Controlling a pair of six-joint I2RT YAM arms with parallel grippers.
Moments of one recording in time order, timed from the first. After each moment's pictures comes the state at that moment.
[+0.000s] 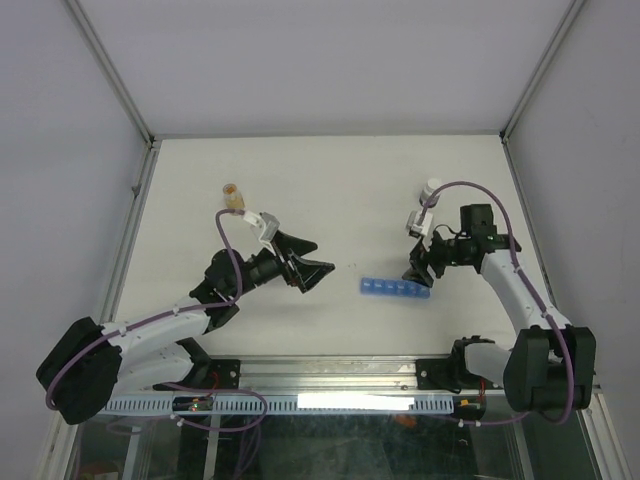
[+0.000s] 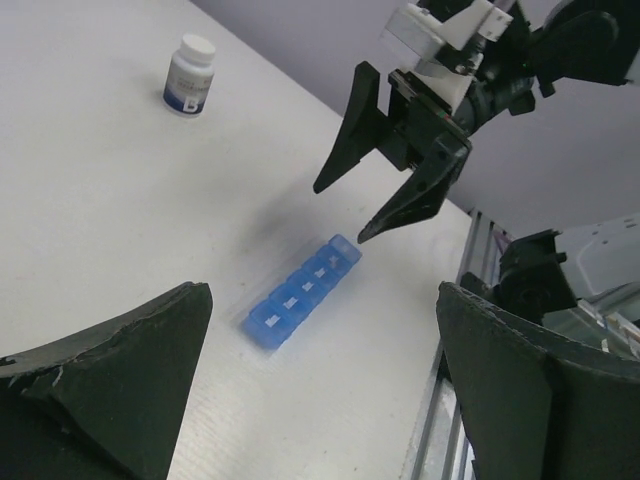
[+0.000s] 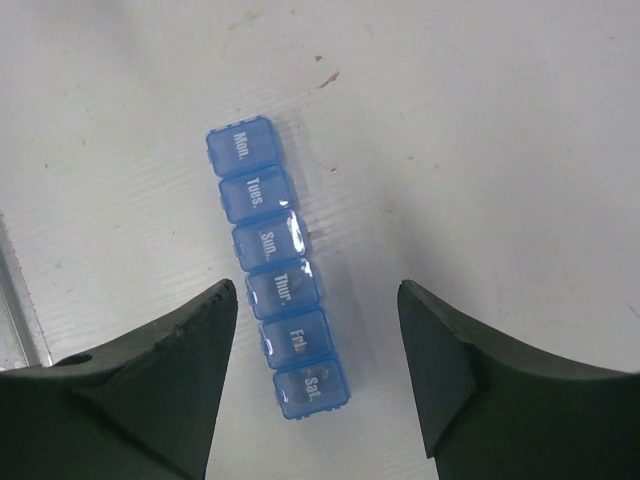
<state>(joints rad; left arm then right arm) -0.76 1.08 0.36 0.78 0.30 -0.49 0.06 1.16 0.72 -0.72 -0.83 -1.00</state>
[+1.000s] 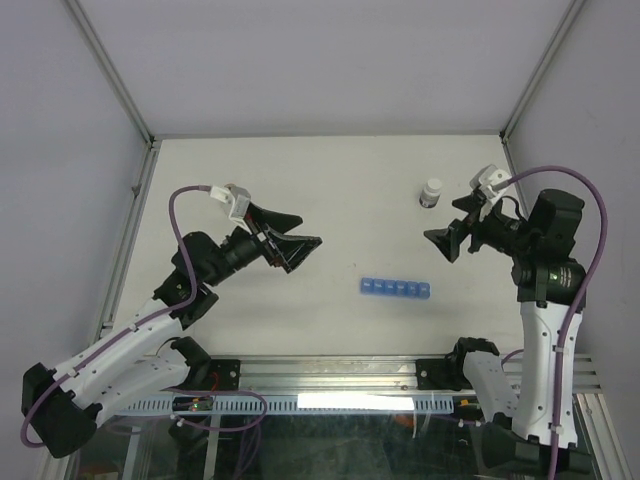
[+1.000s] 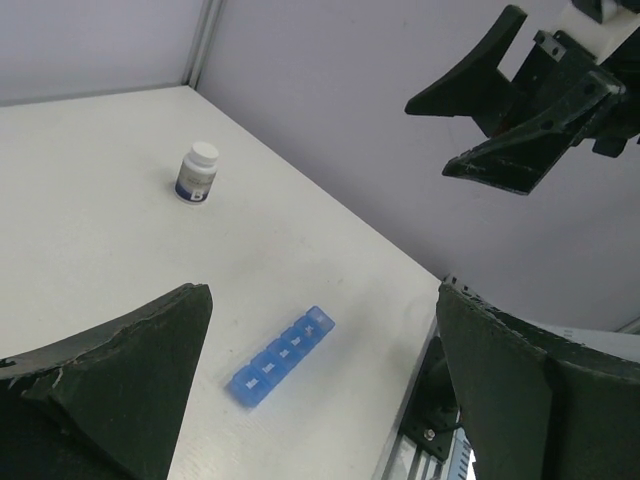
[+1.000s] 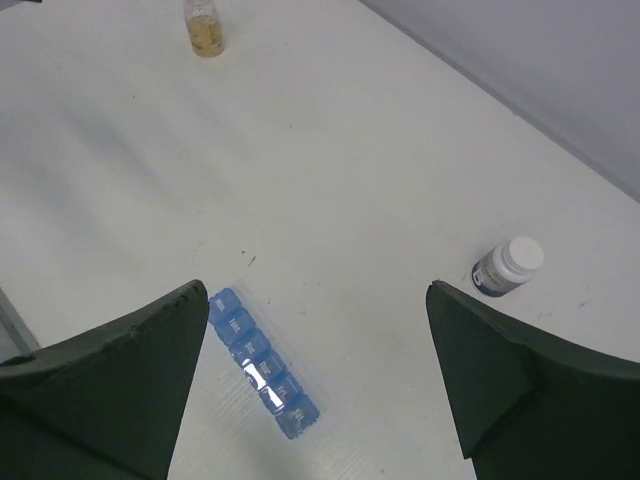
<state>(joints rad) -0.71 0.83 0.61 0.40 0.27 -0.53 -0.15 0.78 1.11 -0.78 -0.89 -0.45</state>
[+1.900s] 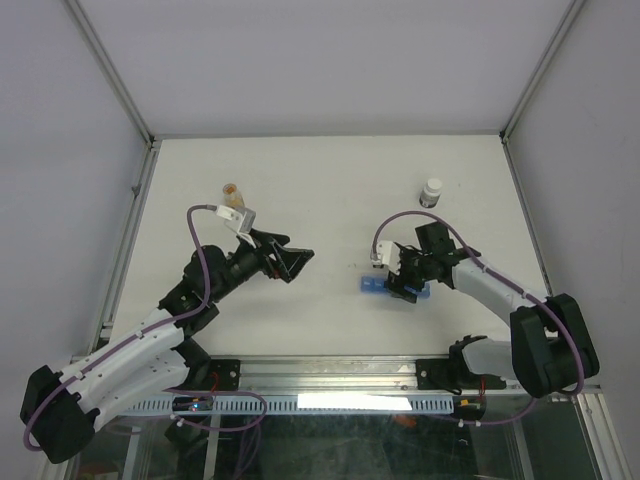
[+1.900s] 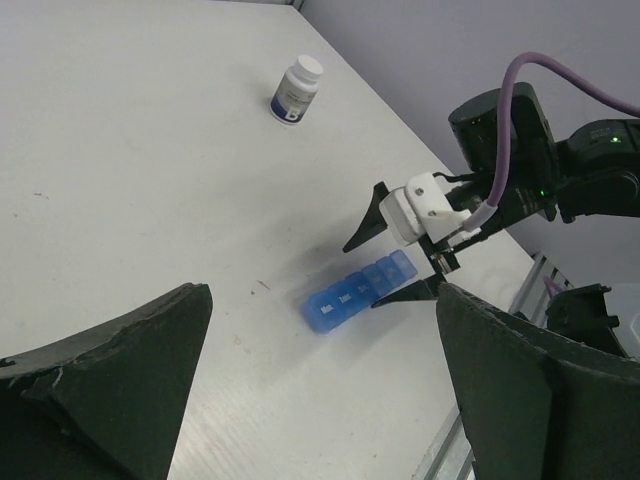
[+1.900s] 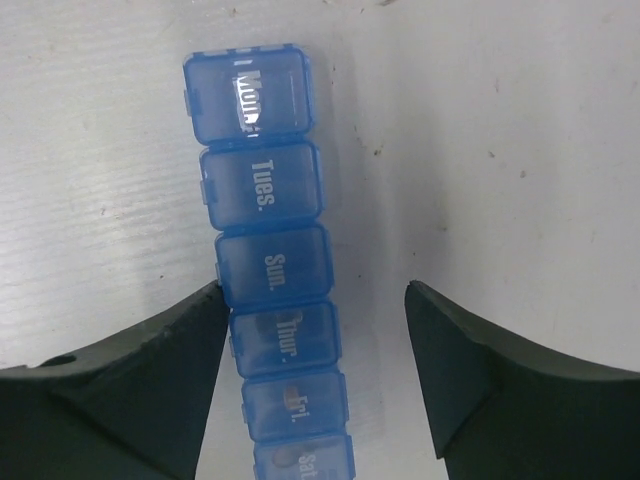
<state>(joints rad) -0.71 0.77 0.46 0.30 0.11 -0.49 0.35 1.24 0.59 -0.44 -0.50 -0.95</state>
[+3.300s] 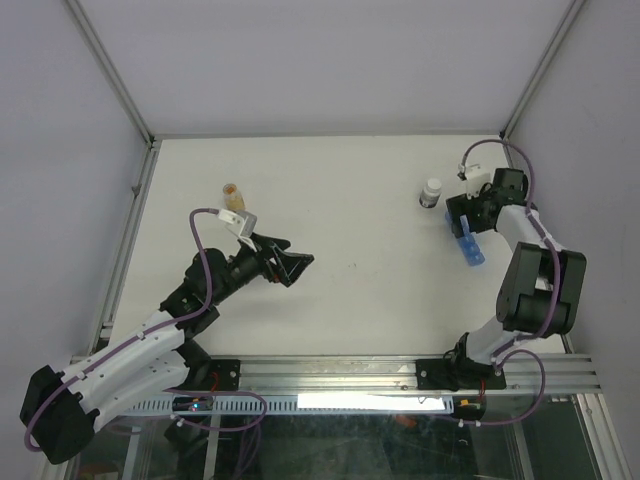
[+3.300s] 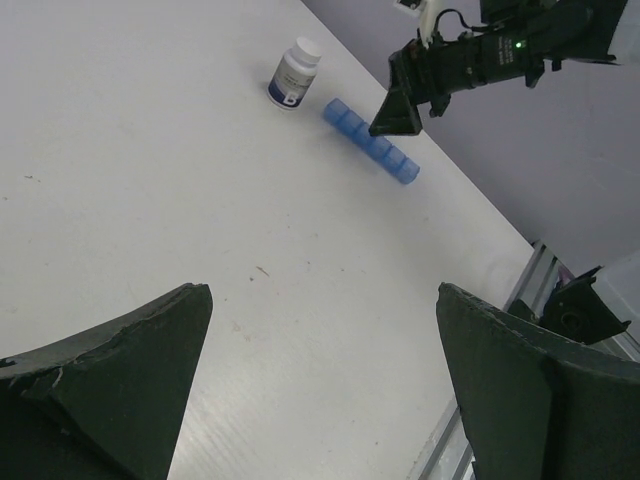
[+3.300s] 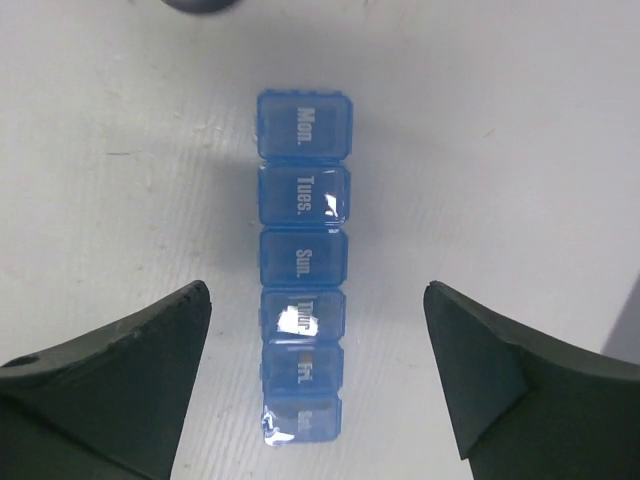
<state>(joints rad) -0.71 0.76 0.41 0.33 0.12 -0.50 -0.21 1.62 1.00 -0.36 -0.20 -0.50</state>
